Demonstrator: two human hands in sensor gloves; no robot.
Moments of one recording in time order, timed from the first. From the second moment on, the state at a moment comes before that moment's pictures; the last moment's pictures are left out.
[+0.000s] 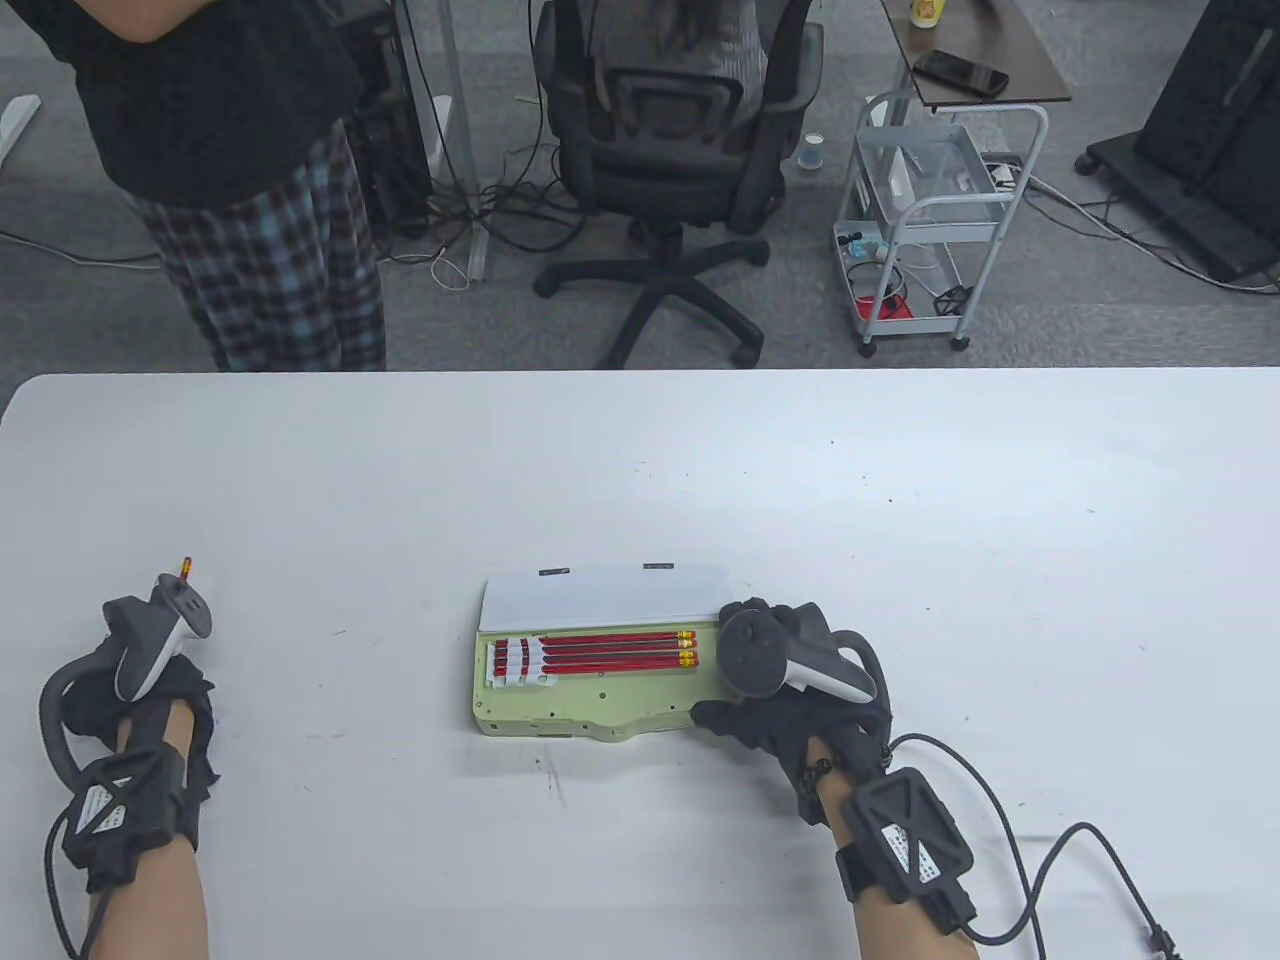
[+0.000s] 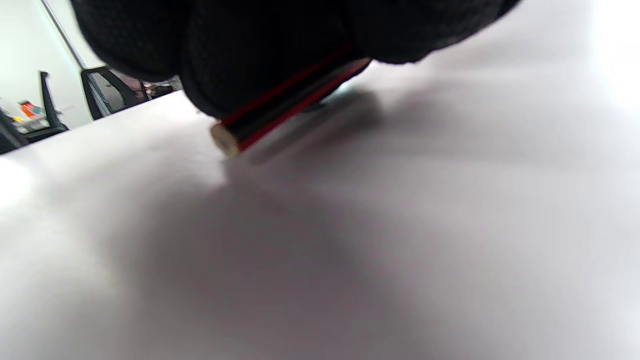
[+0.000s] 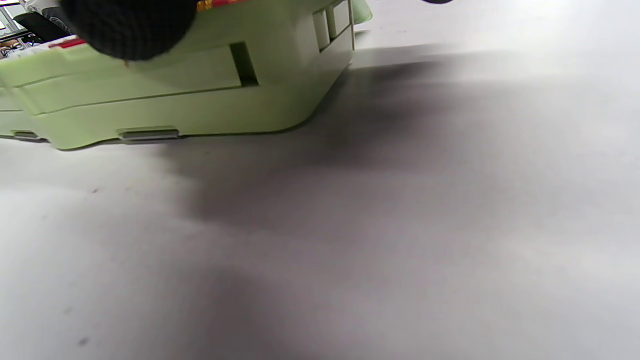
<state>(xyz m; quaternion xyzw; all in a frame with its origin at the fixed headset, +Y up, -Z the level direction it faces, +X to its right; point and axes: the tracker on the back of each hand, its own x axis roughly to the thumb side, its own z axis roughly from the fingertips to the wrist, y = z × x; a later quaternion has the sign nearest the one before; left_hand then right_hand) -0.449 -0.749 -0.355 -0.17 0.35 -0.05 0.92 0.105 -0.730 -0.349 0.20 0.18 0.96 0.07</state>
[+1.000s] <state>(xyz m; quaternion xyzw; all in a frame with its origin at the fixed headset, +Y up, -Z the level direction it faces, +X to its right) -0.224 -0.691 -0.320 0.10 -0.07 0.06 0.99 0.102 -0.729 -0.345 0.21 0.16 0.96 0.06</state>
